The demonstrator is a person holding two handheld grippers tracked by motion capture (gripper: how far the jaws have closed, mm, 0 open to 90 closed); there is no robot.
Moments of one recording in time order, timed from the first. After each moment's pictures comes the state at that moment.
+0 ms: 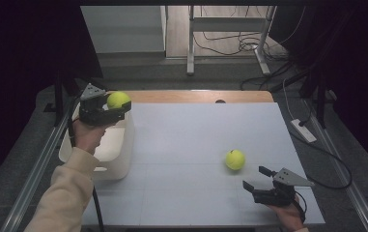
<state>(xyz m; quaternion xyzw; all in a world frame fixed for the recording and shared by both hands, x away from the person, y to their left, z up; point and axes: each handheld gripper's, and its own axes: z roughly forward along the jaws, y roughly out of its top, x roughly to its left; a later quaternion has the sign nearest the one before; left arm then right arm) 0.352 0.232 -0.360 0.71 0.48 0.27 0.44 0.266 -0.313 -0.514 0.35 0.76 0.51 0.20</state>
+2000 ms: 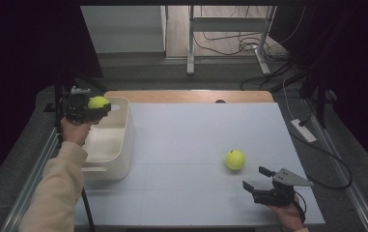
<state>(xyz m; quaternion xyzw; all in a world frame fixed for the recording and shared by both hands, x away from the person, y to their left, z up) 0.388 0.291 -0.398 0.68 0.59 0.25 0.35 0.266 -0.313 -0.515 0.35 0.77 0.50 0.20</state>
